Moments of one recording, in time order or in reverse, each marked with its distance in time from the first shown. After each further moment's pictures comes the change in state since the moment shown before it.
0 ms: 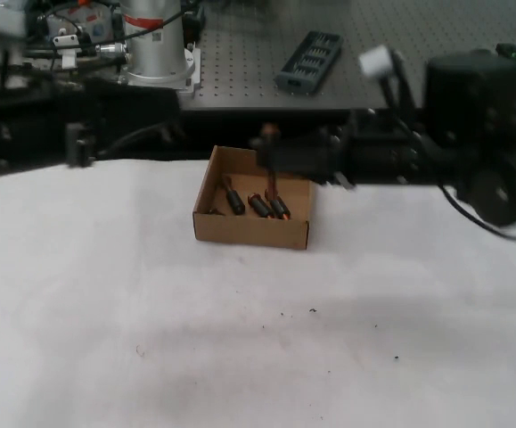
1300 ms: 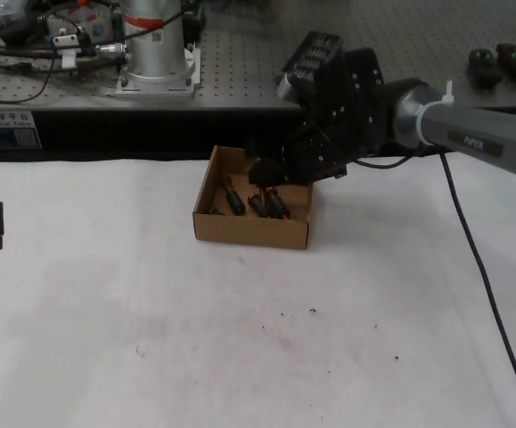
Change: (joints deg) left arm 6.3 -33.6 0.0 75.6 -38.4 31.0; right arm 0.0 28.2 -40.7 38.7 21.2 -0.3
